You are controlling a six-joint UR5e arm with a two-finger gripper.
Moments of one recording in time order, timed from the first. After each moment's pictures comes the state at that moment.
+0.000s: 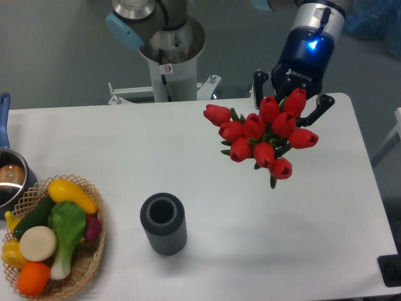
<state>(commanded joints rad) 2.84 -1.66 -1.68 -0.82 0.69 0.86</state>
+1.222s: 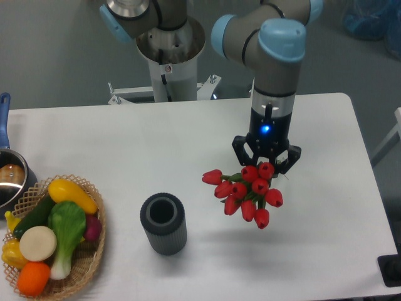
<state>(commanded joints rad) 2.63 -1.83 -1.72 -0.83 1.32 0.93</state>
